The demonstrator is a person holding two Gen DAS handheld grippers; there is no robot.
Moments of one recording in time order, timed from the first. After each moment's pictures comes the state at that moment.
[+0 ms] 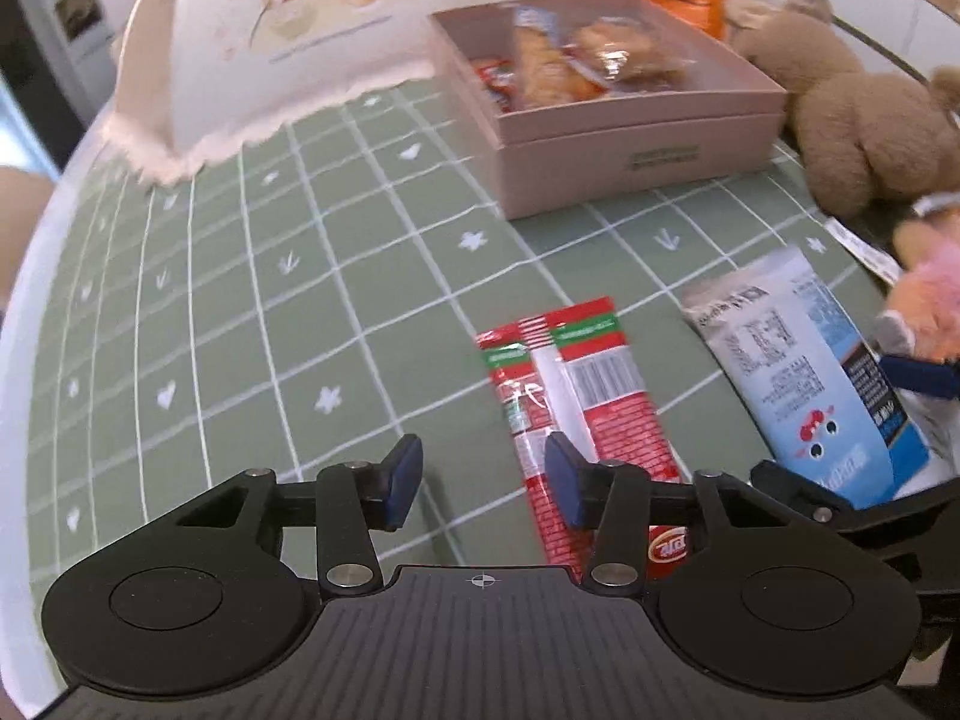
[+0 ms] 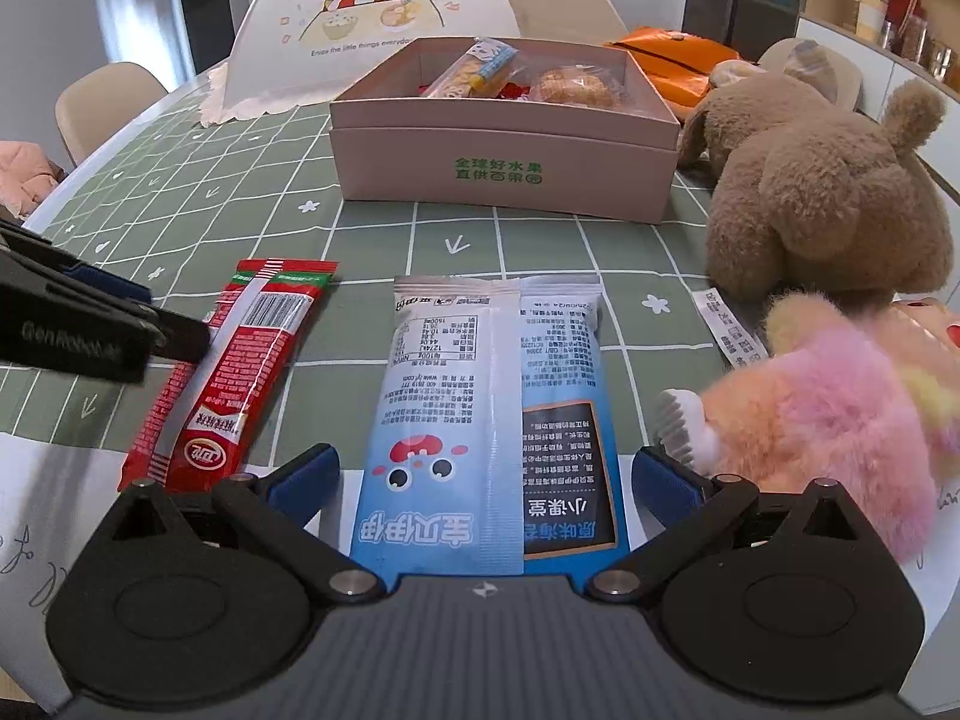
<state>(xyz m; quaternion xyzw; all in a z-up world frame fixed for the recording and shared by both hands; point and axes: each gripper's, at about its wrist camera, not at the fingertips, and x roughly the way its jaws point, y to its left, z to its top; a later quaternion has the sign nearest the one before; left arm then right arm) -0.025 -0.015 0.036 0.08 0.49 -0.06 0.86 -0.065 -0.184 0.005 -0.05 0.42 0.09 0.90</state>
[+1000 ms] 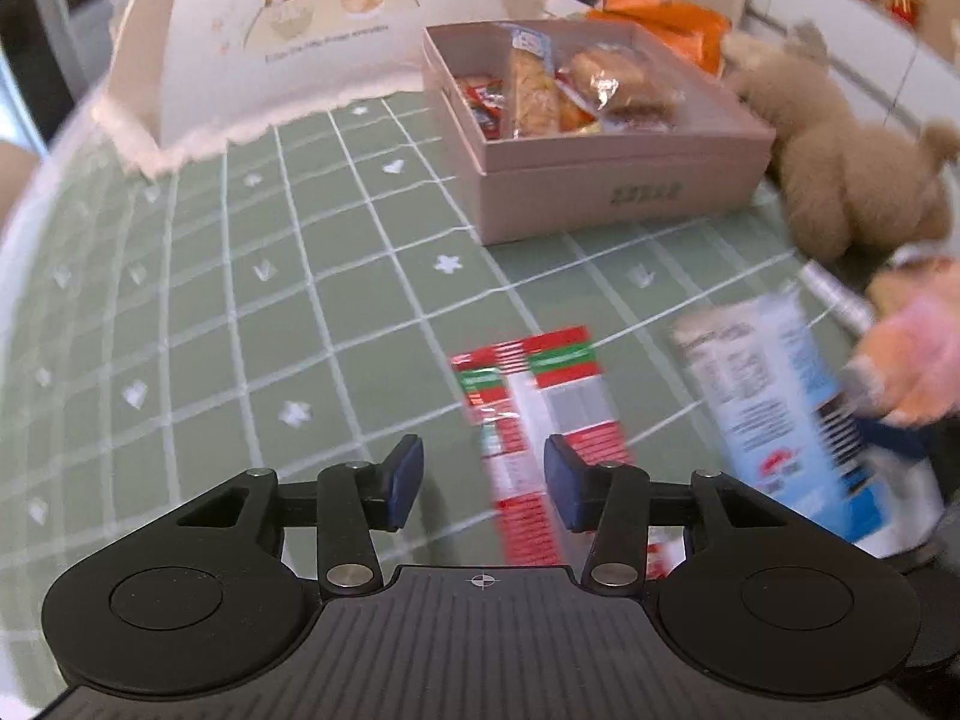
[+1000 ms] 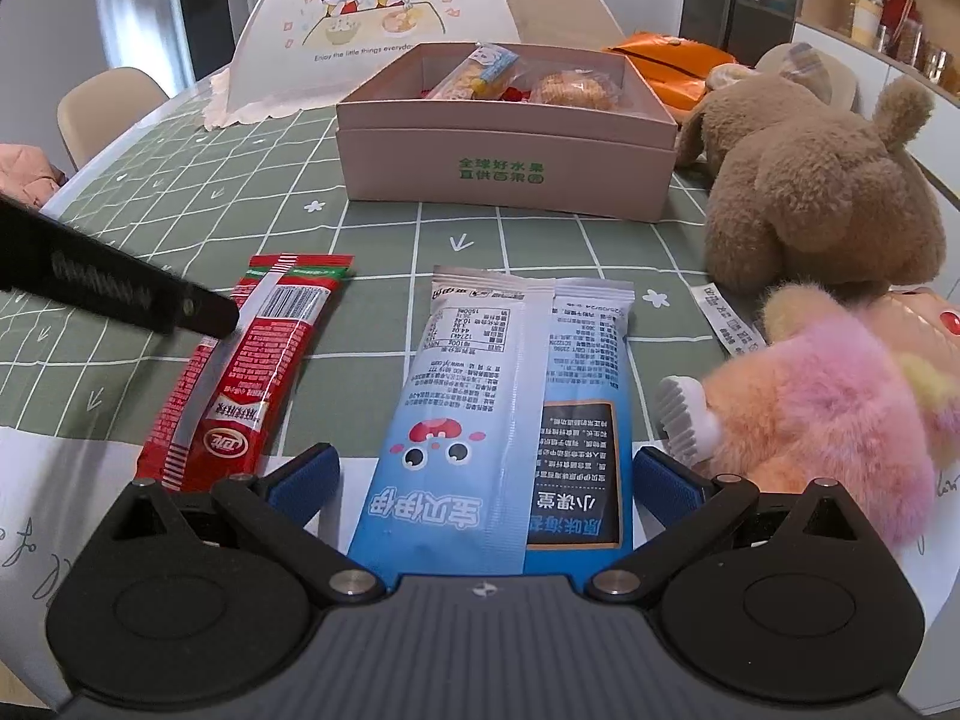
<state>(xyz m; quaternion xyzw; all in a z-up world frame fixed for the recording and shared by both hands) -0.017 -0.016 0.045 0.02 0.49 -0.08 0.87 -0.075 -0.182 0.005 -0.04 0.41 0.09 0.91</state>
